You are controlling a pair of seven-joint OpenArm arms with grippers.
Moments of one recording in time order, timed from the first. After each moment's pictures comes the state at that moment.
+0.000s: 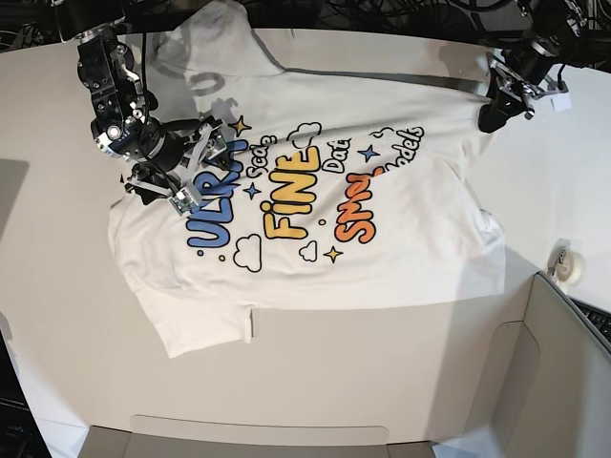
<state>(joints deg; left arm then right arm) 22.4 -3.6 -51.4 92.2 -82.9 1.7 67.9 -5.1 23.2 -13.3 94.9 15.7 16.8 -47.0</state>
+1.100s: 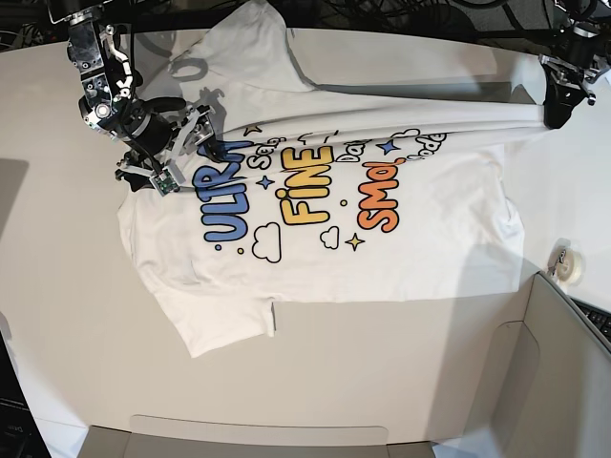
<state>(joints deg) 17.2 -3.0 -73.5 92.1 -82.9 1.2 71.3 -11.6 25.9 -9.3 93.2 13.6 18.5 -32.1</state>
